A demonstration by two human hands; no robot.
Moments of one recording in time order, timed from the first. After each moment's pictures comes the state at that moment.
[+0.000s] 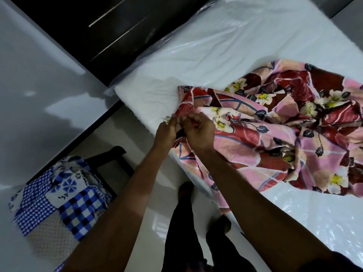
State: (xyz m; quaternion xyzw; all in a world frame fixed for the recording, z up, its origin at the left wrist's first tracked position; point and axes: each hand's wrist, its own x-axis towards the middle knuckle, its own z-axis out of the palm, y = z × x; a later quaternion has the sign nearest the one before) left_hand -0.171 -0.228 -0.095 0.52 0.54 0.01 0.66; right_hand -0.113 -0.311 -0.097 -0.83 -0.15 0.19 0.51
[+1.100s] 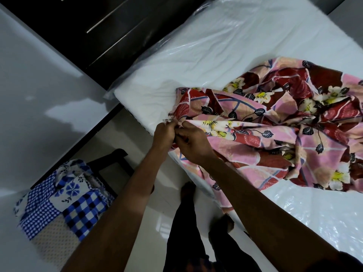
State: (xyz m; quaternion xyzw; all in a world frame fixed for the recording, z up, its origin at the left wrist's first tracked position) left_hand -0.171 -0.223 -0.084 0.54 0.55 -0.02 0.64; right_hand -0.122 -0.329 -0.097 -0.77 -0.43 0.21 0.41
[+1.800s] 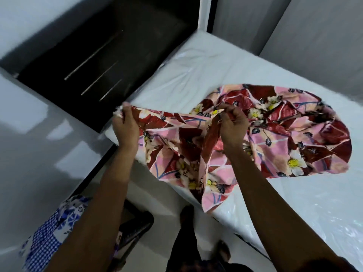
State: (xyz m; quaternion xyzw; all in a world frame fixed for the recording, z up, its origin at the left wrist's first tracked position) left_hand -0.152 -0.233 0.054 0.59 0.49 0.30 0.57; right_hand -0.030 -0.458 0.025 -0.73 0.02 0.02 0.69
